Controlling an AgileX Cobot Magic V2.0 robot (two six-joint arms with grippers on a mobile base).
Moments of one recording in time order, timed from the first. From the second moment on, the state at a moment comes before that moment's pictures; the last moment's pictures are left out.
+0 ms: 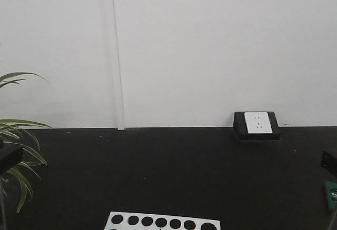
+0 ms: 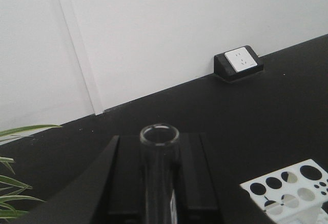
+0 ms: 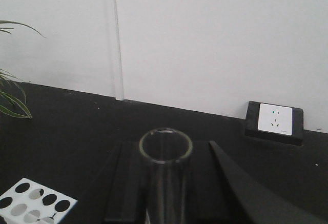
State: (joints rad) left arm -0.43 0.75 -0.79 0.17 0.31 -0.15; right arm 0.46 0.67 -0.75 -0.41 0.32 0.40
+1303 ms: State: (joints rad) left arm -0.43 0.75 -0.79 0.17 0.31 -0.15; right arm 0.46 0.67 -0.75 -0.41 0.32 0.40
